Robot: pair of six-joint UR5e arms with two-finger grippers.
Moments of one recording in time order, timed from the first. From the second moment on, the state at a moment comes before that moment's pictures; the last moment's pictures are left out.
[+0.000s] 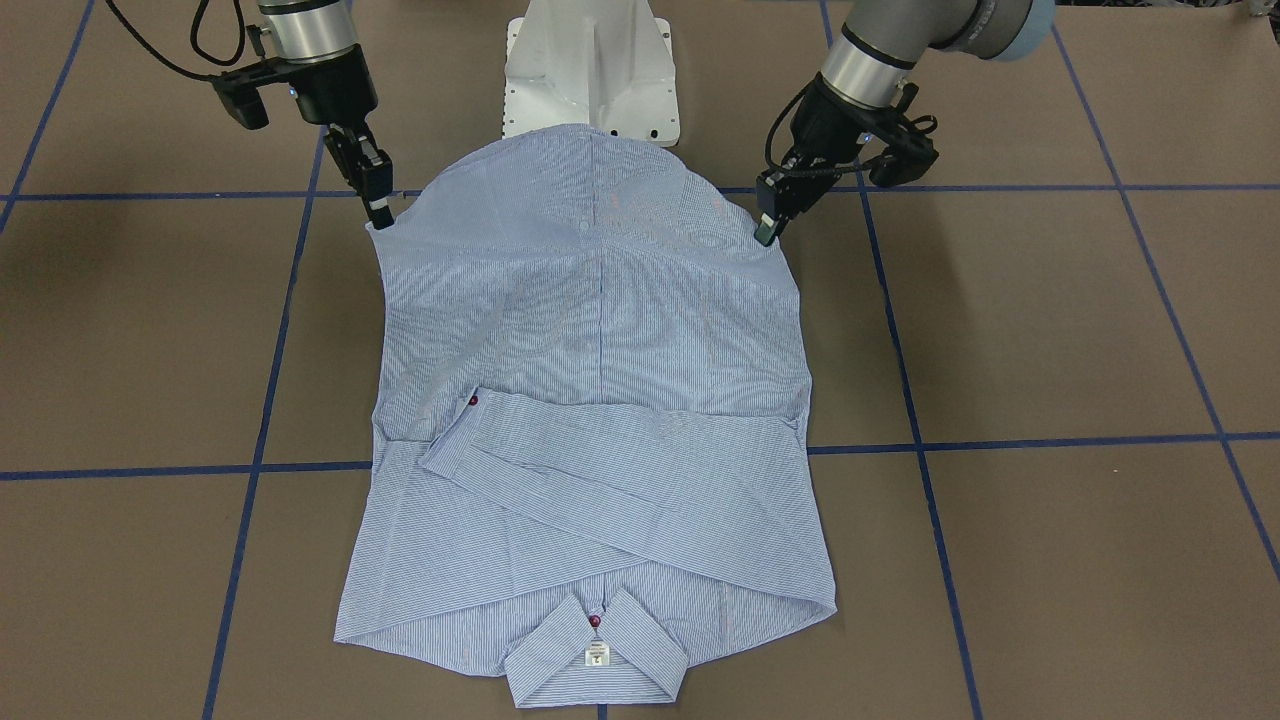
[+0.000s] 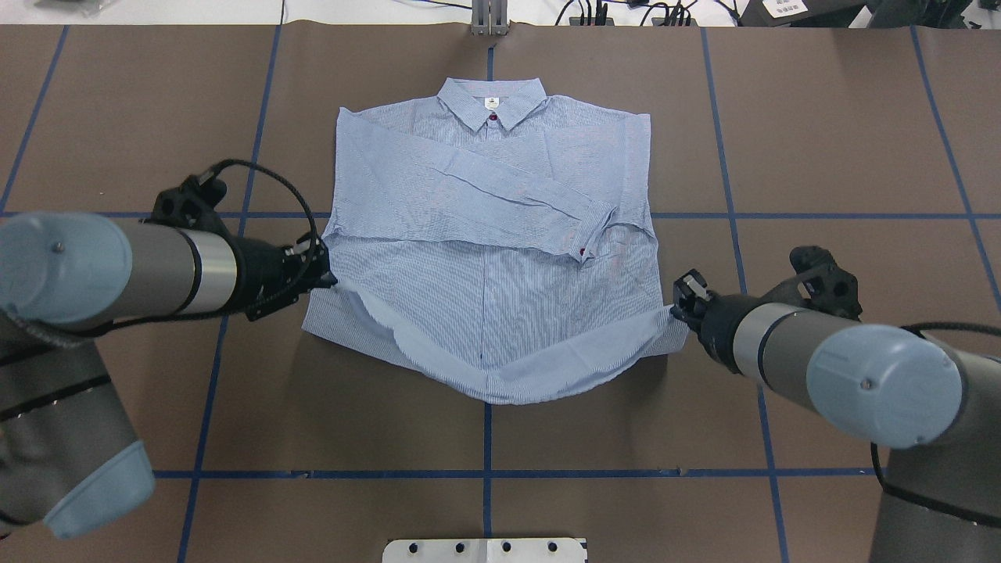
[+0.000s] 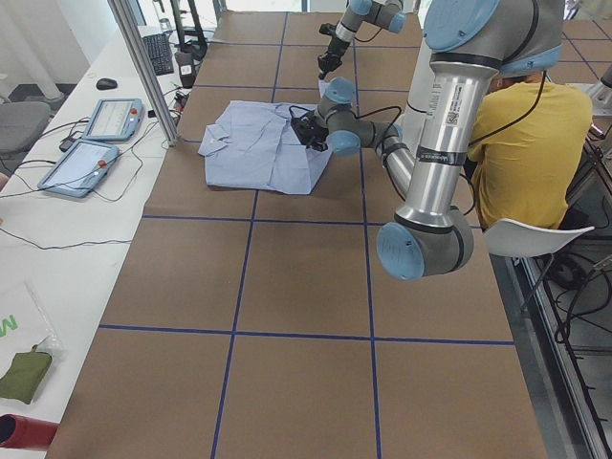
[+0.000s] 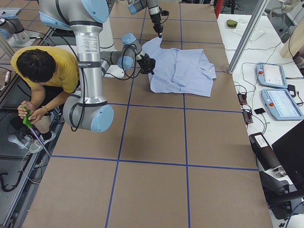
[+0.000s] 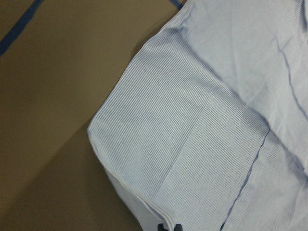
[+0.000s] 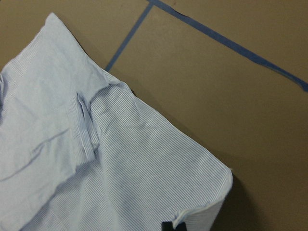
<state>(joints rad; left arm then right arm) -0.60 -1.85 -2.02 -1.98 -1.76 -1.90 0.41 -1.45 2.22 -1.38 1.40 2.23</state>
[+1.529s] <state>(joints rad) -0.83 -2.12 -1.47 -2.21 -1.86 -1.86 0.72 -1.01 1.62 -1.36 1.54 2.09</state>
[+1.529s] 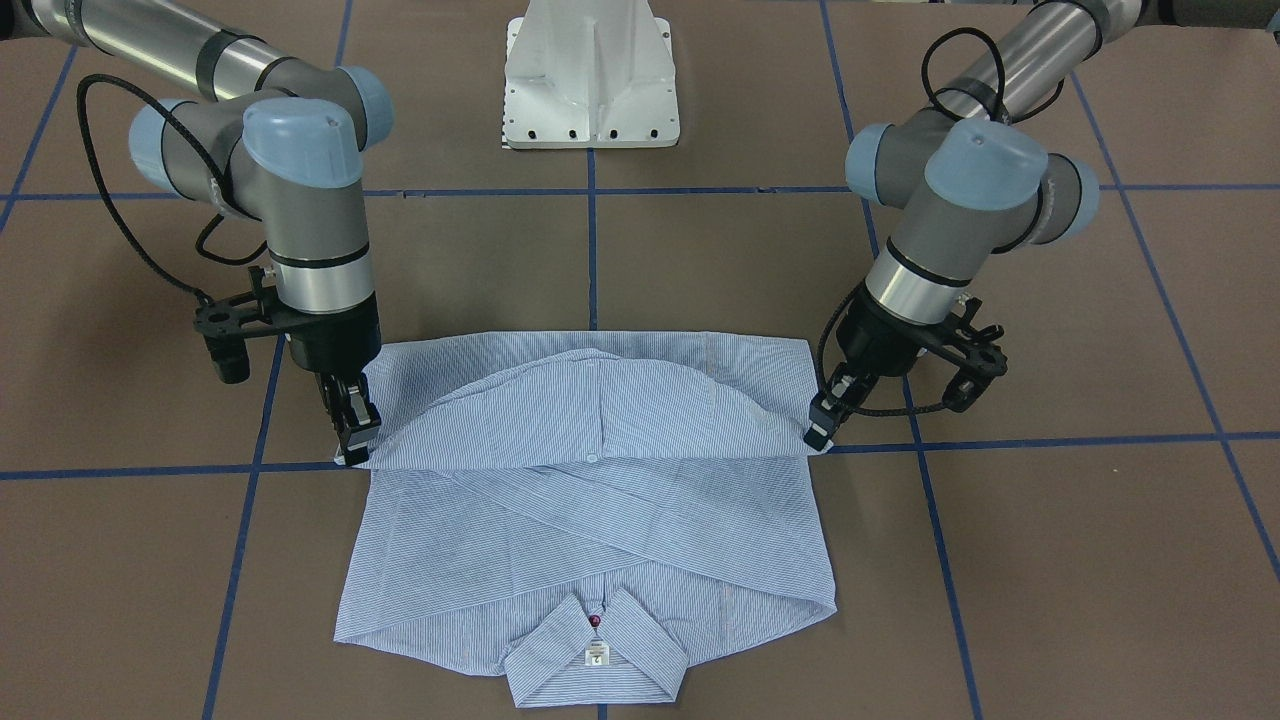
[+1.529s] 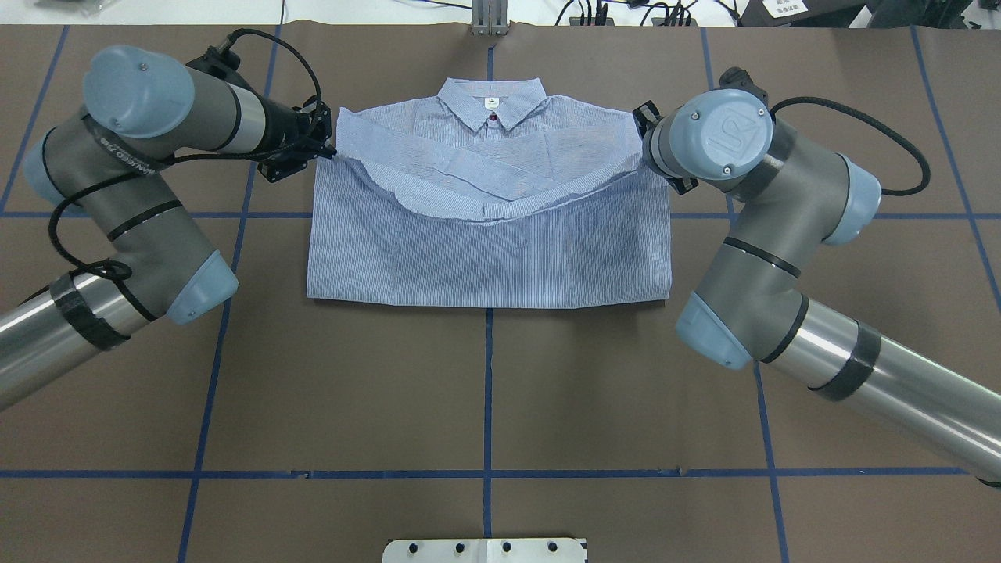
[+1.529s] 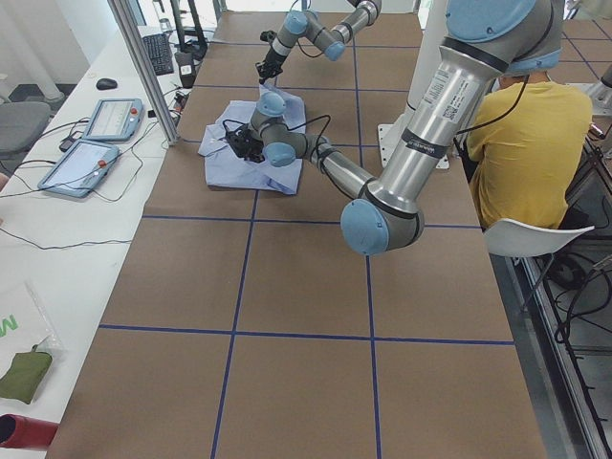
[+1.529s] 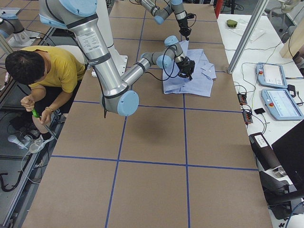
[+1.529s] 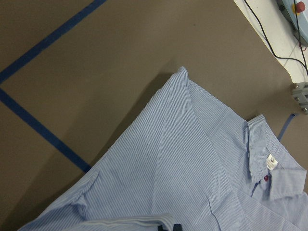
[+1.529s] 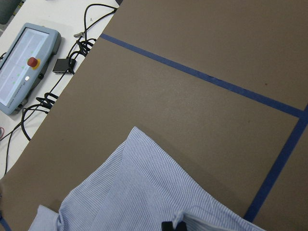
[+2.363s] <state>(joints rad) -0.83 -2.27 -1.12 -2.39 -1.76 -1.79 0.76 -0.91 1.31 -1.17 1.61 1.97</state>
